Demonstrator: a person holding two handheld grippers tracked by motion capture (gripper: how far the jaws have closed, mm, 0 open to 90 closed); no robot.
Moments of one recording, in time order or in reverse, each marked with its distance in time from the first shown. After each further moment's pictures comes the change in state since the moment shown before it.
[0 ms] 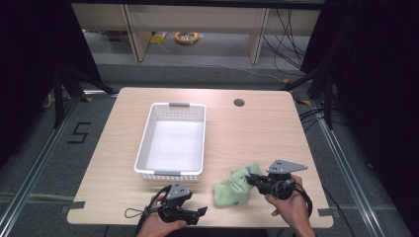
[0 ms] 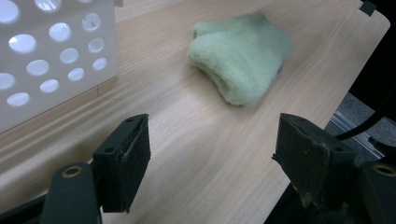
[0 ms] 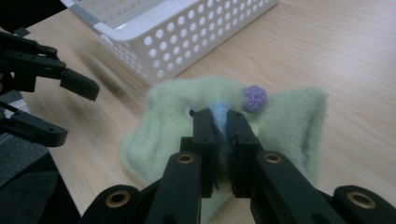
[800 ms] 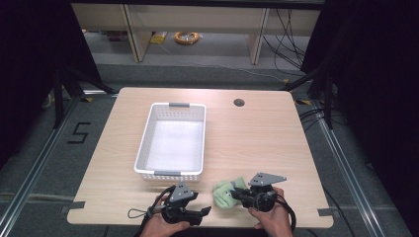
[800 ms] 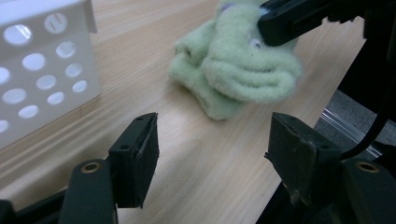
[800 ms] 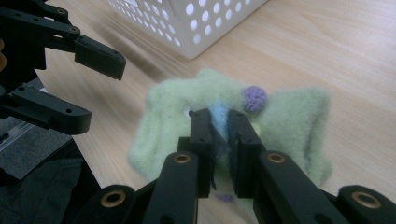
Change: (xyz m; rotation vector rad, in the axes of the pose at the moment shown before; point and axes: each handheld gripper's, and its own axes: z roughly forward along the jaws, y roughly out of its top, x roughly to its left) left arm -0.012 0.006 0.004 -0.044 -0.019 0.039; right arm 0.032 -0.022 0.034 0.073 0.059 0.063
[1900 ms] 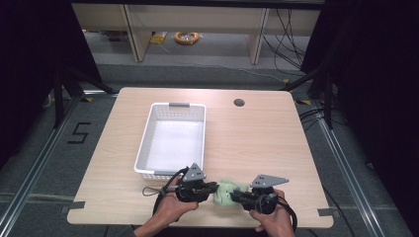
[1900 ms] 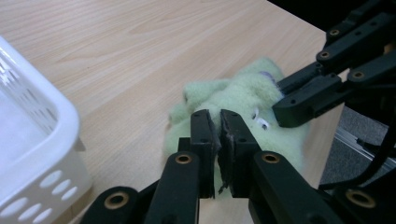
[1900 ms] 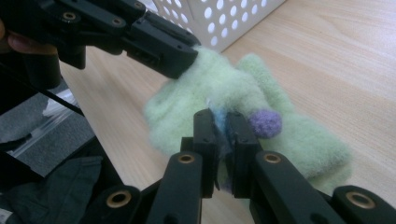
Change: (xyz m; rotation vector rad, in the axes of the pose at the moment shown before) left arm 0.012 0.046 0.028 -0.020 -0.059 0.038; right arm 0.003 -0.002 -0.006 -0.011 0.056 0.007
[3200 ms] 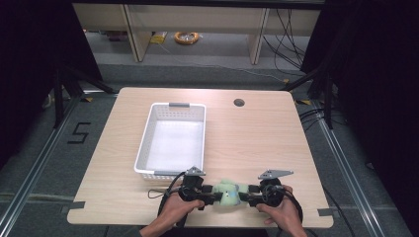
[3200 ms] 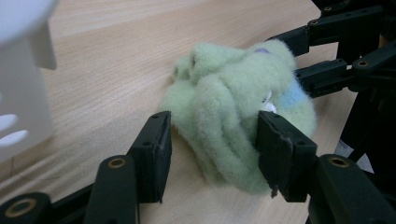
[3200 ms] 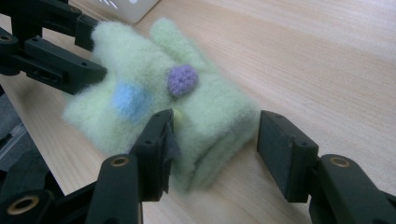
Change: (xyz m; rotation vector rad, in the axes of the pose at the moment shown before) left arm 0.011 -0.018 0.024 0.110 -0.039 -0.269; right arm -0.047 -0.011 0.004 0.106 -0.081 0.107
